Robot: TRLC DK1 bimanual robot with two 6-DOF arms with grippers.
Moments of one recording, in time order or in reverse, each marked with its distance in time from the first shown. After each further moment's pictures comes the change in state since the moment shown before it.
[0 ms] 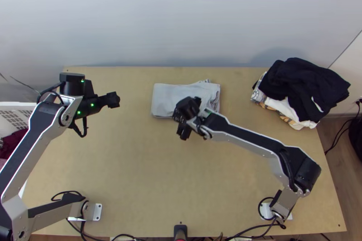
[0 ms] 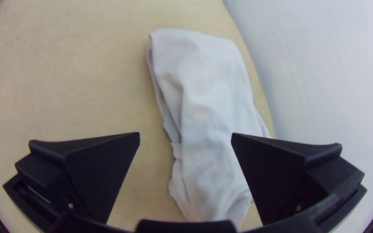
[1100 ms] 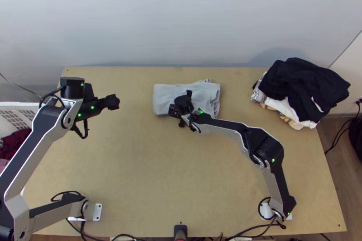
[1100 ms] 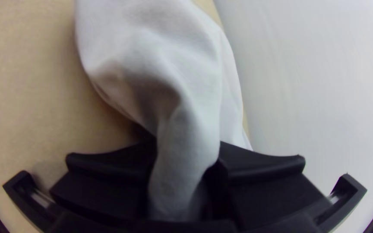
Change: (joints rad) left arm 0.032 -0.004 -0.075 0.075 0.030 0.004; right arm -0.101 0.377 0.082 0.478 0.113 -0.331
